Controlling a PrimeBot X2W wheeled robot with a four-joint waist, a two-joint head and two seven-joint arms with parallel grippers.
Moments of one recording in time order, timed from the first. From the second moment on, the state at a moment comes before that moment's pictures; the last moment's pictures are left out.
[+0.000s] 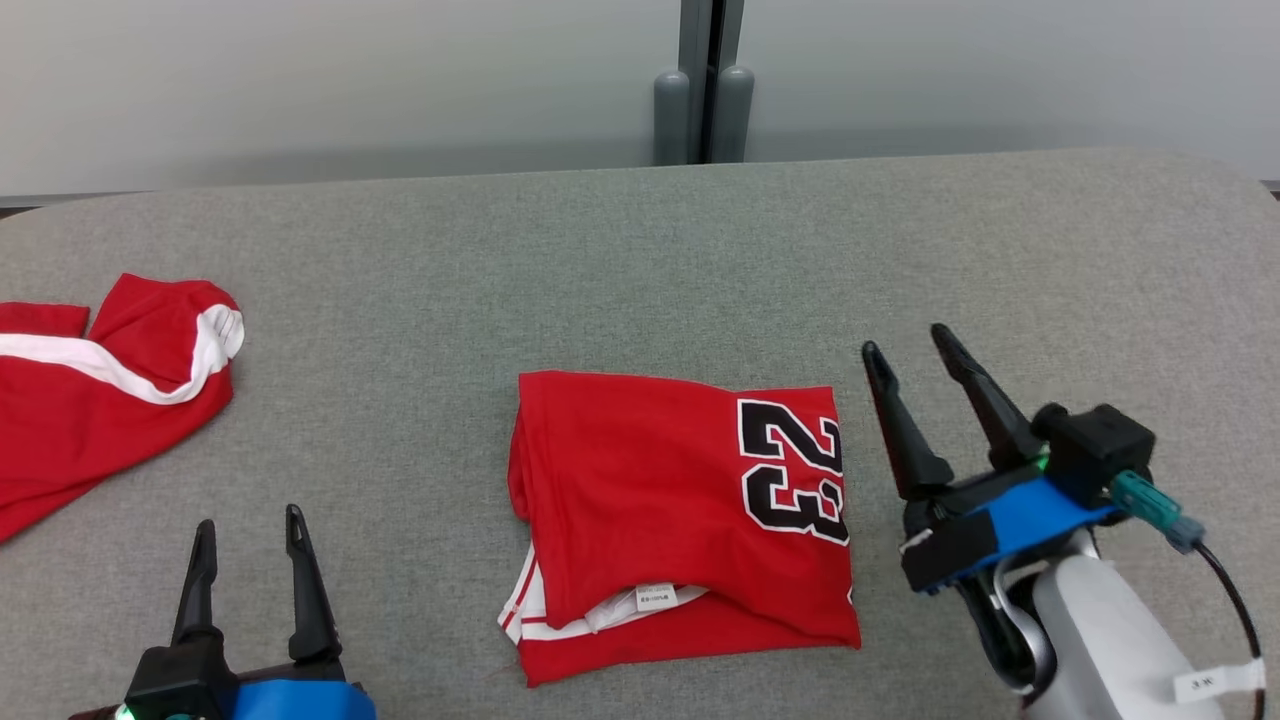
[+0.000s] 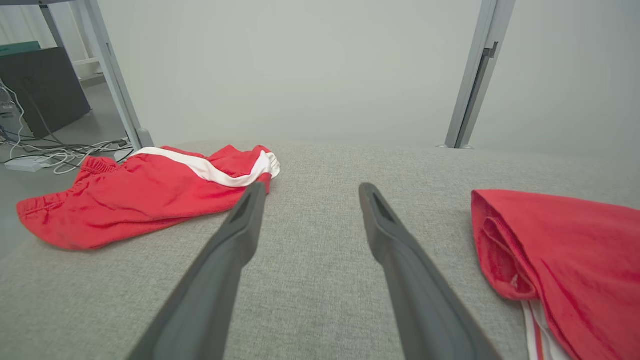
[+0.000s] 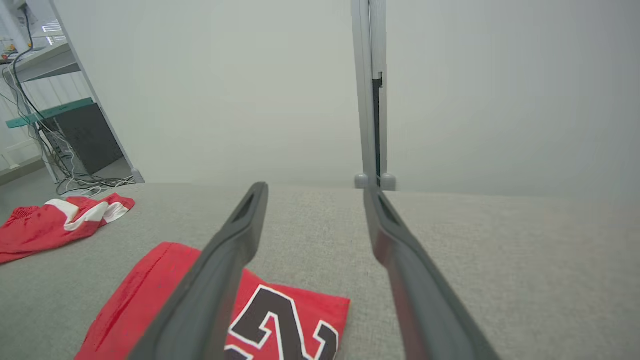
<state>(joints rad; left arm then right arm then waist) 0.06 0.05 0.05 0.13 -0.09 0.05 -0.26 -0.38 -0.15 0.28 0.37 0.34 0.13 -0.26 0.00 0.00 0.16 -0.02</state>
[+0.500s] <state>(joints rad) 0.08 0.05 0.05 0.14 -0.09 0.04 -0.26 -0.11 -0.07 0.10 0.24 0.24 0.13 -0.26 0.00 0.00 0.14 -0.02</state>
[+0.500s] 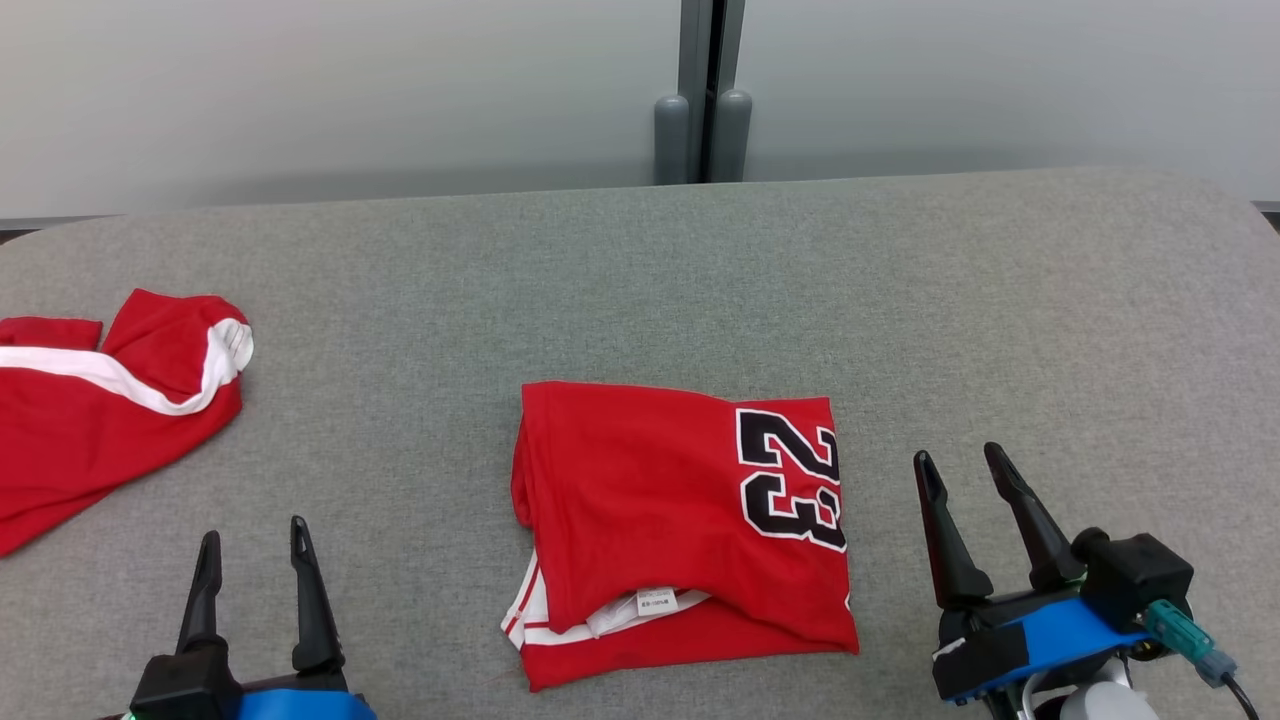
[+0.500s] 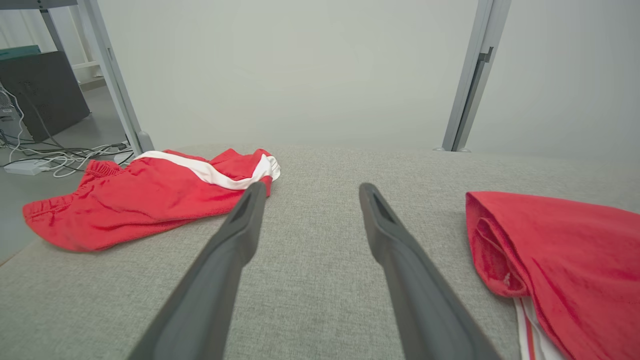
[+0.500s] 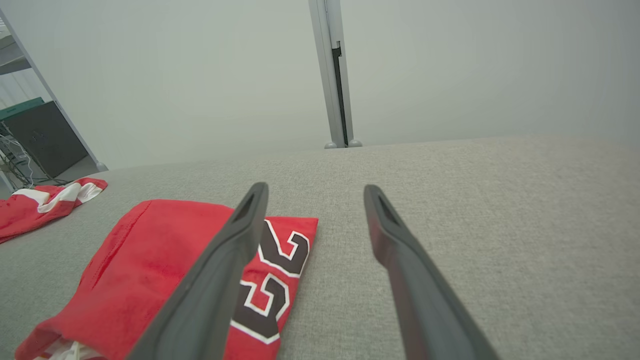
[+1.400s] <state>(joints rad) 0.10 0.06 0.07 0.17 -0.03 0.03 -0.26 -0.03 -0.05 0.04 0.27 0.18 0.13 -0.26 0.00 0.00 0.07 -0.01</state>
